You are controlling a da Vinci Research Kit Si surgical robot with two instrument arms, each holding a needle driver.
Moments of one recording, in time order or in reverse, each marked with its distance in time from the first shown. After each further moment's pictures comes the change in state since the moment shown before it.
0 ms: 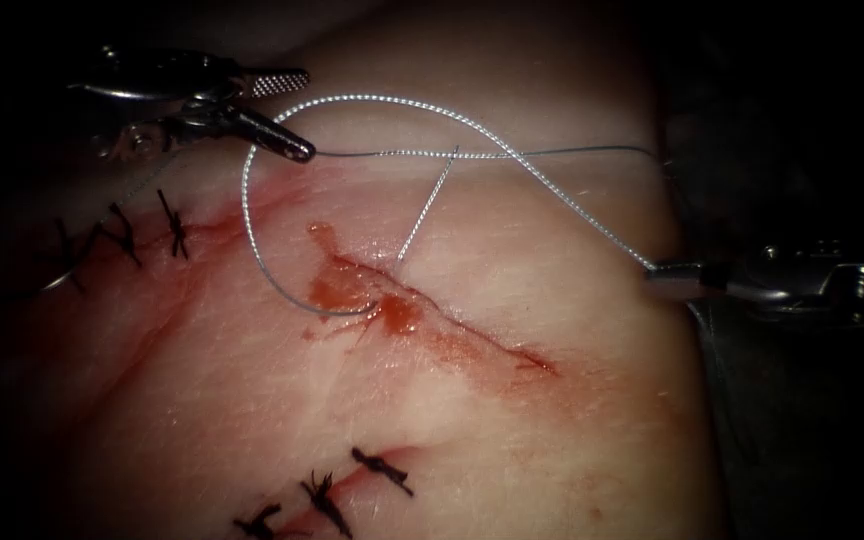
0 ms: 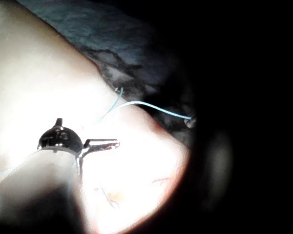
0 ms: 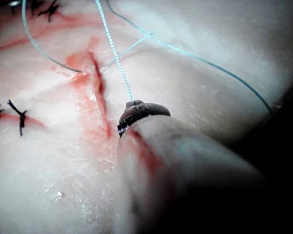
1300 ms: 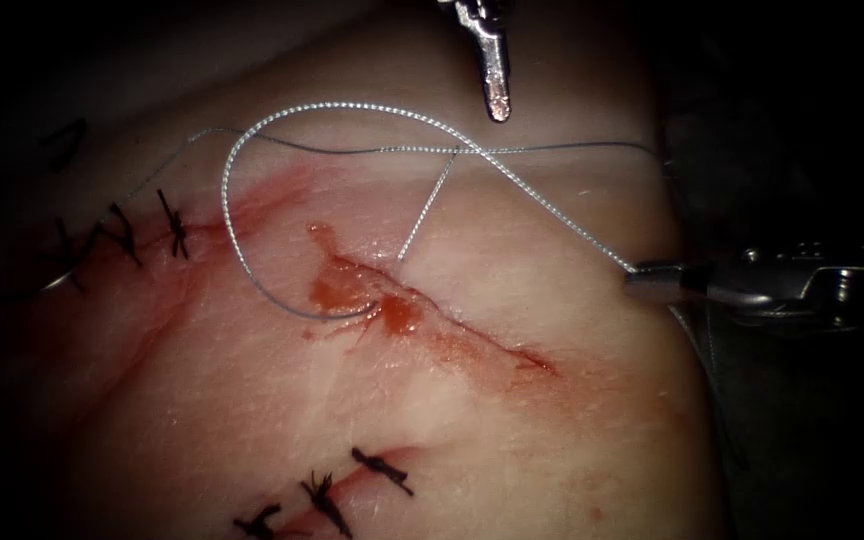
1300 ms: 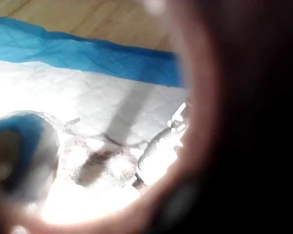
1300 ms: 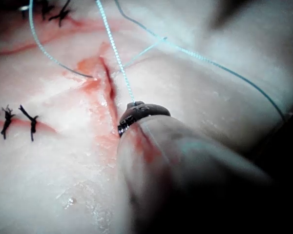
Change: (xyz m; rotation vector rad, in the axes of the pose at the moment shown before) right arm 0.001 -0.002 0.001 0.027 -0.036 -0.041; left arm 0.012 0.002 0.014 -0.106 -1.093 0.160
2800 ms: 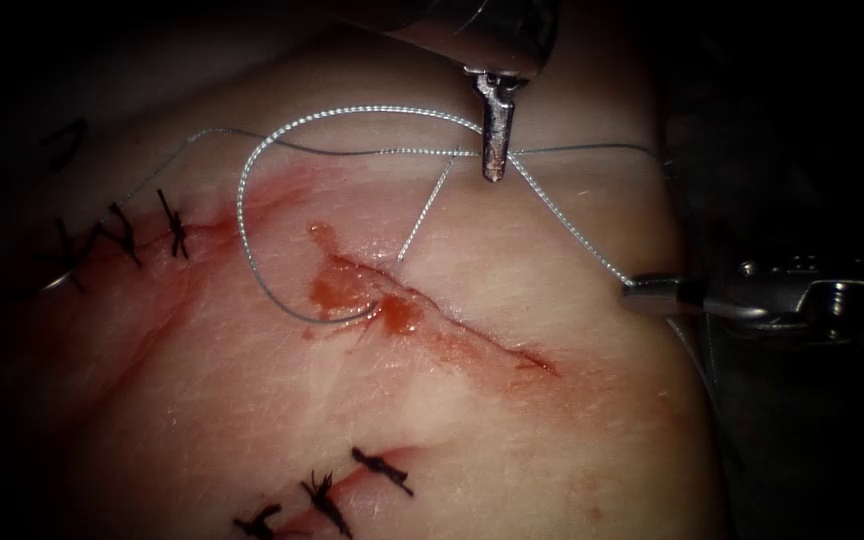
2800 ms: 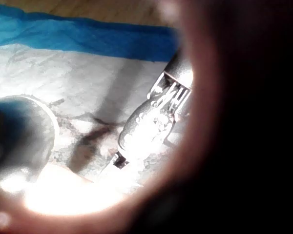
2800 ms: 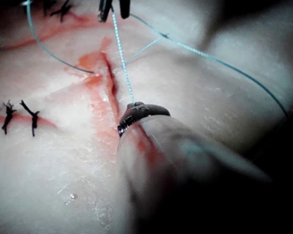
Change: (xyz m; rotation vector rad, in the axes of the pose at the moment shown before) right arm -0.001 0.000 0.000 0.020 -0.013 -0.014; left arm 0.002 0.000 0.003 0.022 -0.169 0.015
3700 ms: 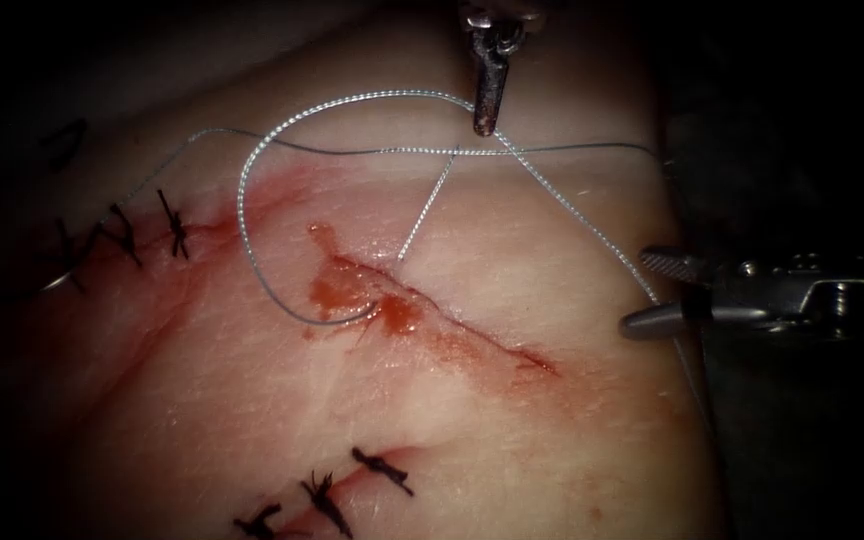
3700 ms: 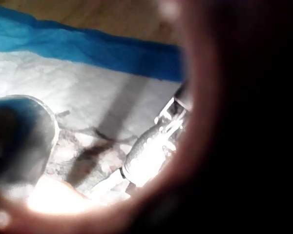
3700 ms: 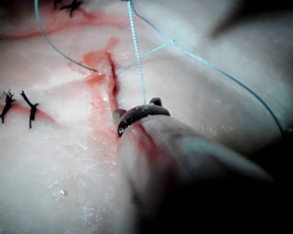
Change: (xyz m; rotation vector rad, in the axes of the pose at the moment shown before) right arm 0.002 0.001 -0.001 -0.072 0.052 -0.104; left arm -0.003 0.000 -0.003 0.043 0.008 -0.234
